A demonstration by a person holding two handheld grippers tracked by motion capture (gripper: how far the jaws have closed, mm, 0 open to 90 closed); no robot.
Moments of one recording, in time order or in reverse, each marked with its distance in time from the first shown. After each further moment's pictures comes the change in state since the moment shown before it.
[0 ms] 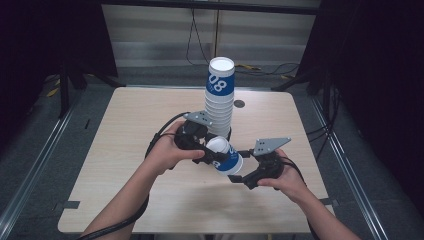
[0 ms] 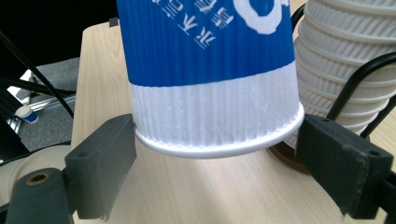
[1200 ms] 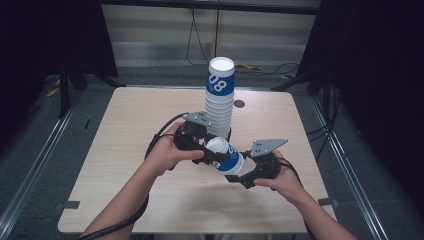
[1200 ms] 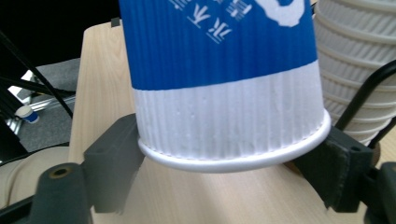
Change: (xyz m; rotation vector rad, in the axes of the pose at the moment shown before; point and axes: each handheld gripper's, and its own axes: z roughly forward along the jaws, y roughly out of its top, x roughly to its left) left arm 0.001 -0.002 0.001 -0.013 -0.008 -0.008; right arm 0.001 -0.001 0.008 -0.008 0.006 -0.008
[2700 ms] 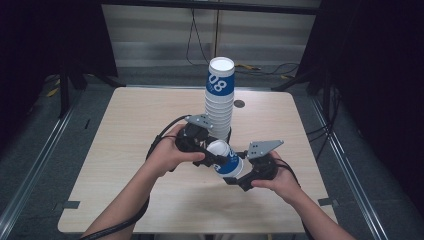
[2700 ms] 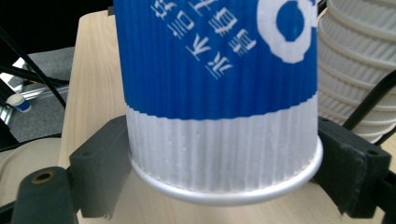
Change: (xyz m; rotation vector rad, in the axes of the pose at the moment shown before) left arm 0.000 -0.004 0.004 0.024 -0.016 -0.006; right arm 0.003 0.001 0.007 0.029 -0.002 -0.036
